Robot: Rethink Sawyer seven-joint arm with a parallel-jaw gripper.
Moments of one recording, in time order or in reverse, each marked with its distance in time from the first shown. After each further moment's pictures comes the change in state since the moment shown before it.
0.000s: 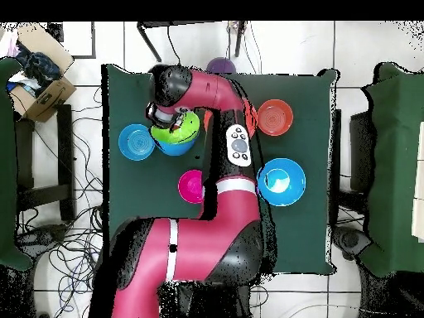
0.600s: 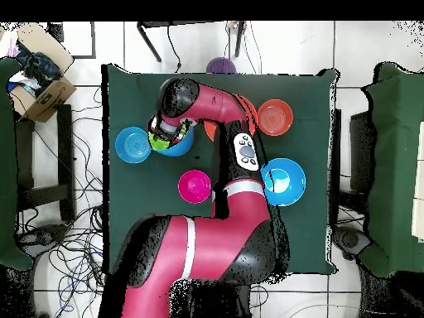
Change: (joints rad) arm -0.052 -0.014 0.058 0.132 0.000 -0.008 0.000
